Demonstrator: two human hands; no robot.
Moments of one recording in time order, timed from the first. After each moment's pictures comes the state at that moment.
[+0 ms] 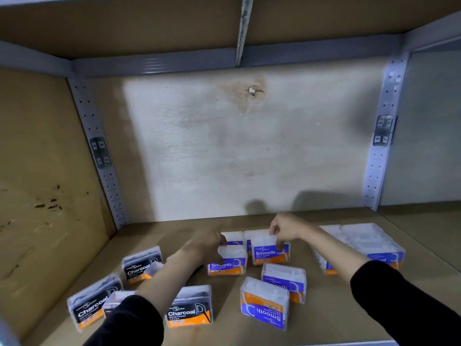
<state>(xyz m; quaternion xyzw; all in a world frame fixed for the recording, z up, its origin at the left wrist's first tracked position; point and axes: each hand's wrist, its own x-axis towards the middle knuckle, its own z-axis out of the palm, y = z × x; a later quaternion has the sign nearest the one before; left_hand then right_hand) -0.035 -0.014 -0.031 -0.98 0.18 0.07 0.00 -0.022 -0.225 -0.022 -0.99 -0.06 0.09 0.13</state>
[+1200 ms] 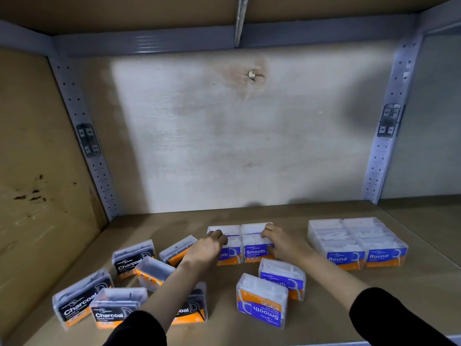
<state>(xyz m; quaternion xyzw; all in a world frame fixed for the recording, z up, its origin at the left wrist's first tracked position) -0.033 -0.019 -0.072 -0.98 0.22 0.00 0.01 -0.031 -0.223 -0.080 -0.98 -0.17 -0.04 0.09</state>
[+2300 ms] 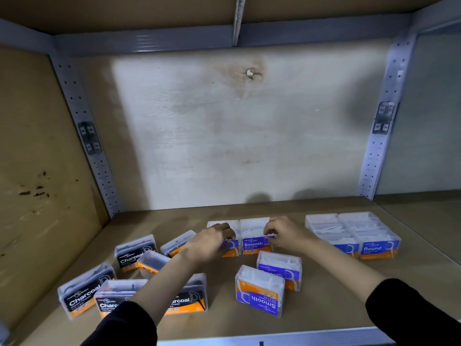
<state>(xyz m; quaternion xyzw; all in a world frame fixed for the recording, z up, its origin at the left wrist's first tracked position) -0.047 -0.021 -0.053 -0.96 0.28 -0.02 -0.04 -0.047 -0.229 -0.056 -0.98 -0.16 -0.02 0.13</state>
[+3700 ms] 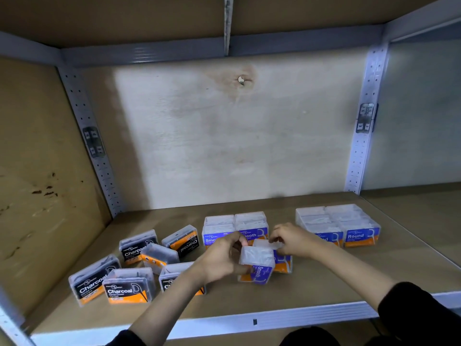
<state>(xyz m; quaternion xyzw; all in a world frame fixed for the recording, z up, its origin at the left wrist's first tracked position) -0.110 -0.041 -0.066 -0.88 0.25 0.06 -0.39 -0.090 -0.247 -0.060 -0.98 -0.14 0.05 0.11</state>
